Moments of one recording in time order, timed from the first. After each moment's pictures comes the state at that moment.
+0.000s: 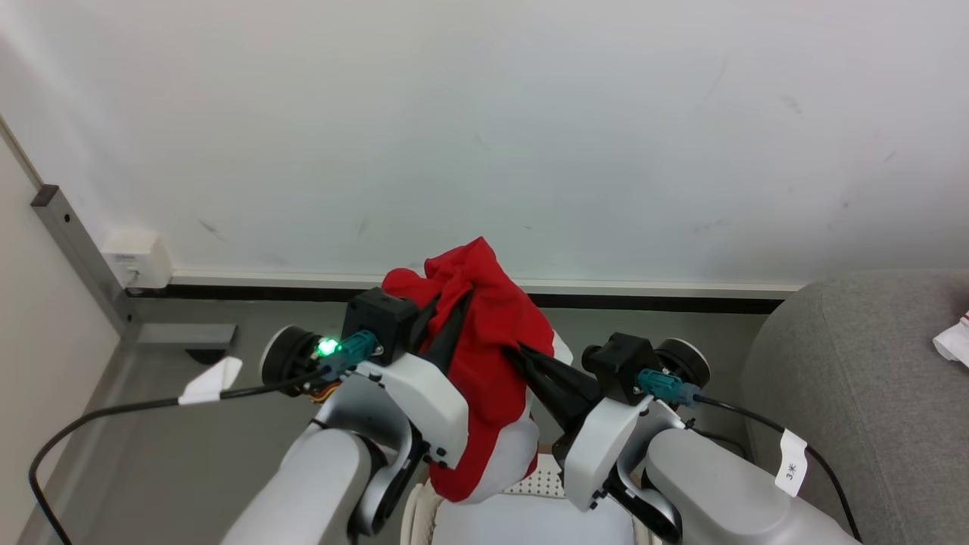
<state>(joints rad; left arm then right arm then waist) -0.49 0.18 -0.54 0.15 -0.29 0.12 0.12 -0.78 -0.05 1.07 0.75 0.74 0.13 -0.26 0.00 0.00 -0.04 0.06</state>
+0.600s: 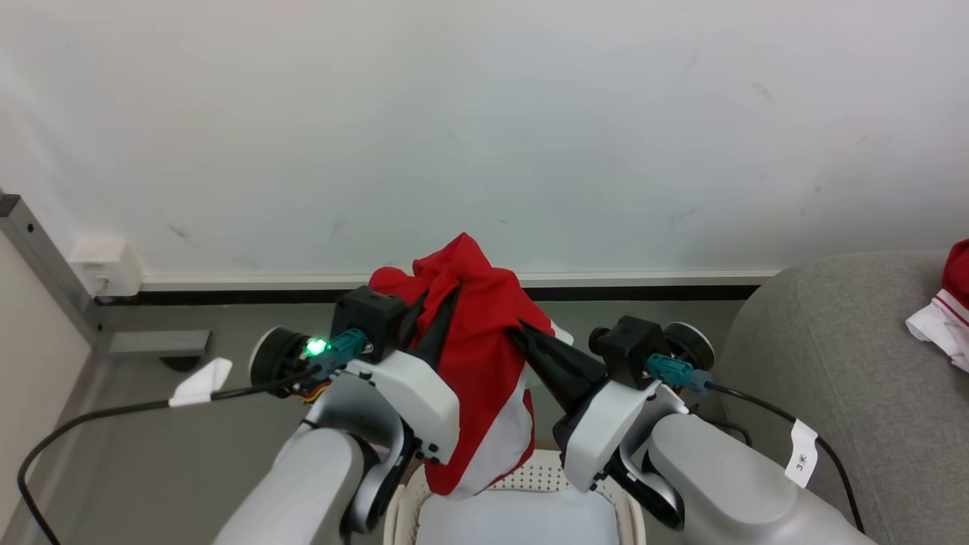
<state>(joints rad) -0.49 0.20 -0.54 0.14 -0.30 0.15 0.12 -0.78 -0.05 1.02 0.72 0.73 0.13 -0.26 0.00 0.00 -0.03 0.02</state>
